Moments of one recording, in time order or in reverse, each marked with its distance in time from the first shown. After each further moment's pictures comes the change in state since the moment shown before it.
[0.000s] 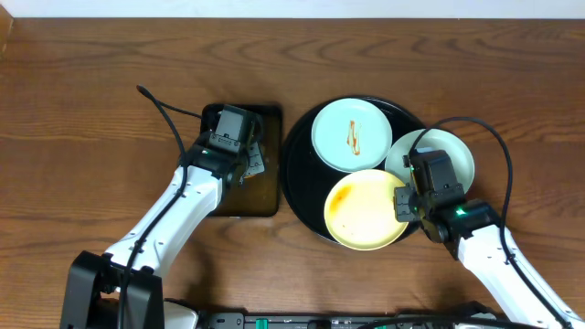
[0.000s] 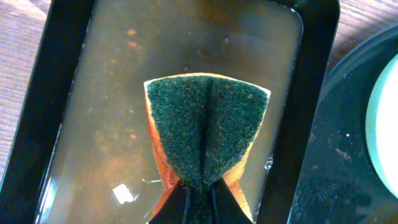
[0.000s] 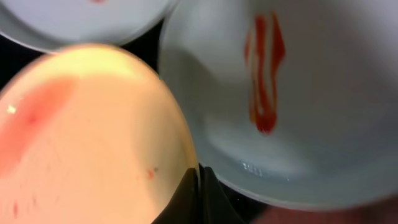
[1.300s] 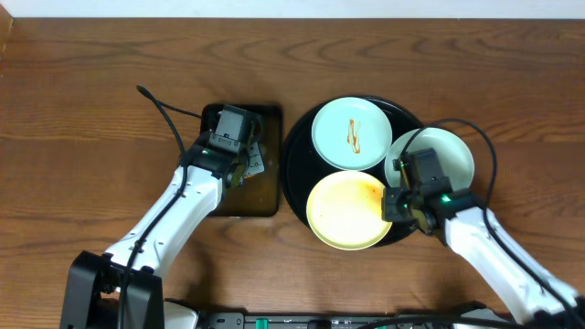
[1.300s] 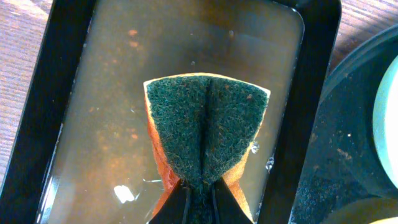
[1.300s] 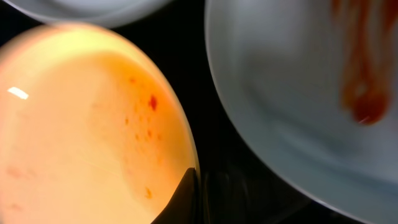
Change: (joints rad) left arm 0.000 0.000 0.000 -0.002 -0.002 0.000; right arm 0.000 0.117 0.000 0.077 -0.175 0.090
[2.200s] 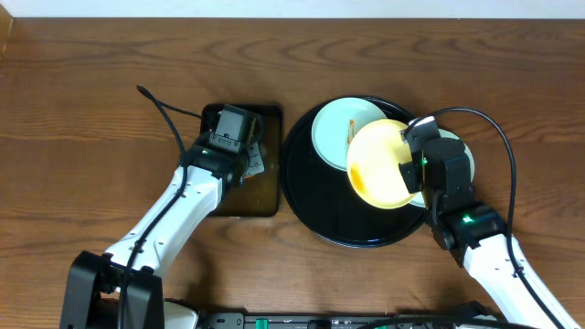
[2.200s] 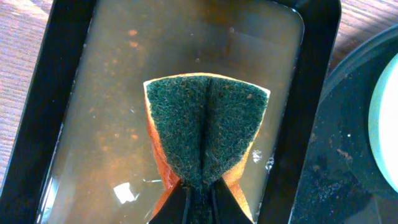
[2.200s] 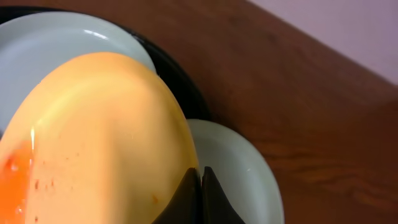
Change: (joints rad) left arm 0.000 0.000 0.000 0.000 0.000 0.000; right arm 0.000 -0.184 0.000 0.332 0.374 -0.569
